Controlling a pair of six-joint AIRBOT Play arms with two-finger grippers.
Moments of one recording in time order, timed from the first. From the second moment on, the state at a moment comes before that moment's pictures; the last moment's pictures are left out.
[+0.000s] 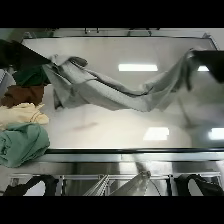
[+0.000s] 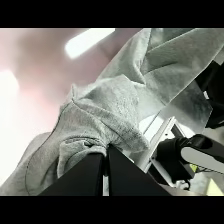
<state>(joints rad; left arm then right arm) 0.20 -1.16 1.62 0.45 -1.68 -1.16 -0.29 -0.66 0.99 -0.08 1.18 0.84</state>
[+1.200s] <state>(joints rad) 0.23 -1.67 1.19 0.64 -1.60 -1.21 -0.50 -1.34 0.89 -0.55 1.15 0.94</state>
